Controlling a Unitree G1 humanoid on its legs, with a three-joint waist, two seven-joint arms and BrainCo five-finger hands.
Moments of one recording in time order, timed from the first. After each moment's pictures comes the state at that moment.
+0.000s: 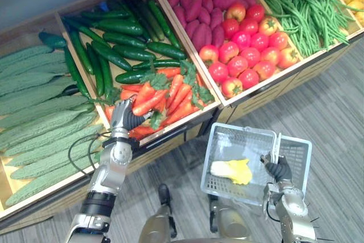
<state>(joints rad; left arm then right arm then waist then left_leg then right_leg) -0.18 0.30 0.00 0.10 0.62 -0.05 0.25 0.16 -0.13 -0.19 0.25 0.18 -0.11 -0.01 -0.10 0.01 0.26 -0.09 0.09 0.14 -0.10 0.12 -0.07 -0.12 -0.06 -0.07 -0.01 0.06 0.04</state>
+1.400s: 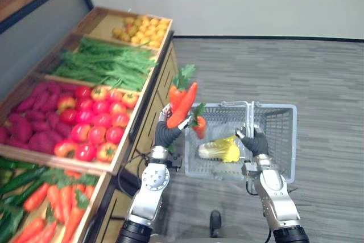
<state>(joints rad) 0.00 0.00 -0.28 -0.08 0.23 -0.17 0.24 0.02 -0.11 0.10 -0.03 0.17 -0.08 -0.08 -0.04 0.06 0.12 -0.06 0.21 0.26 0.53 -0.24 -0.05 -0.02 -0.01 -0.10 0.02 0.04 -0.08</state>
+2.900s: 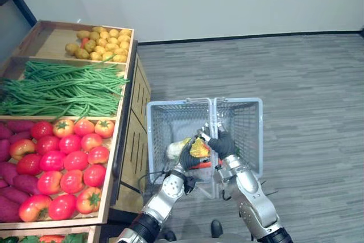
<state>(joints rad) -0.09 0.03 -0.47 0.36 0.20 -0.07 0.22 0.05 -0.09 0.31 -0.14 0.29 -0.07 -0.03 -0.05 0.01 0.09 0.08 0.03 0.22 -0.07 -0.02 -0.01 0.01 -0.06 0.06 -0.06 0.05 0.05</state>
